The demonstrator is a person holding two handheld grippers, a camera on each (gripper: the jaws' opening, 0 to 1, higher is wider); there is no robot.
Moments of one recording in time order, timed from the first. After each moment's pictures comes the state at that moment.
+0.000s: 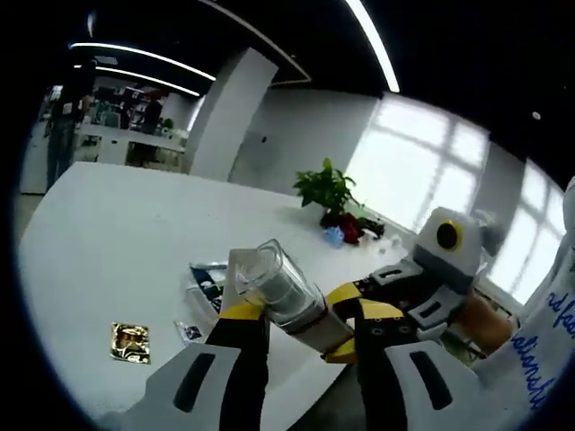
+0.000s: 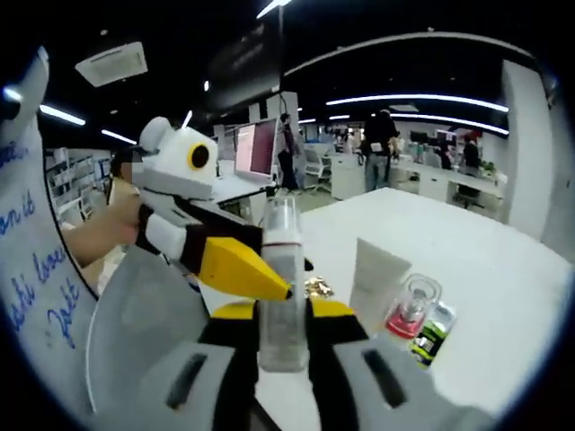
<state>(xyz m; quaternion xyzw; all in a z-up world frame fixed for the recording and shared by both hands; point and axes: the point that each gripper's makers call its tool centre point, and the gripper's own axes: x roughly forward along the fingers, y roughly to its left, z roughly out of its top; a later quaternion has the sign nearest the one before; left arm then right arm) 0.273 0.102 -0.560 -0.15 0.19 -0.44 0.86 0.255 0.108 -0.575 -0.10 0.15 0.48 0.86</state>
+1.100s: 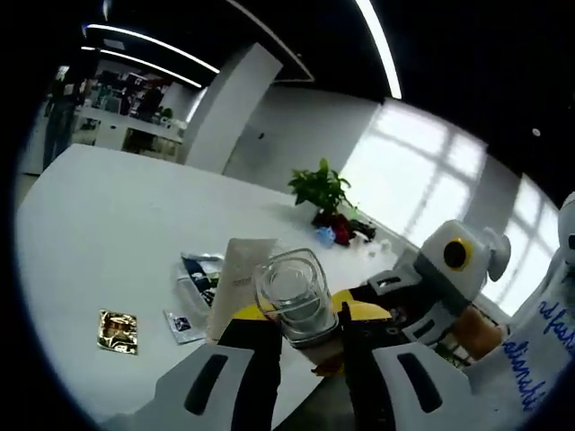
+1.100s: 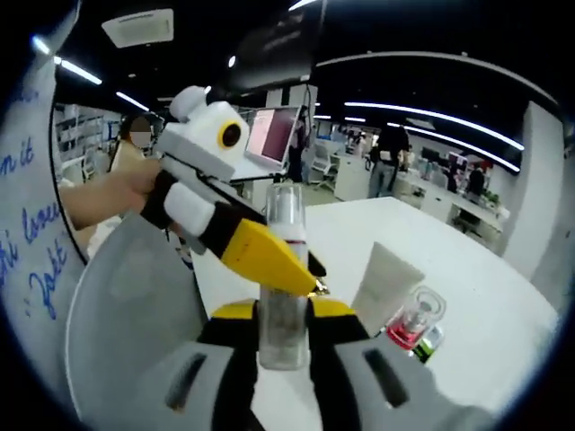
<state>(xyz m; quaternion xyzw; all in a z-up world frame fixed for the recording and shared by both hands) 0.269 0.101 -0.565 -0.18 0.20 -0.46 0.84 0.250 0.115 -0.587 -0.17 0.14 0.50 0.84</state>
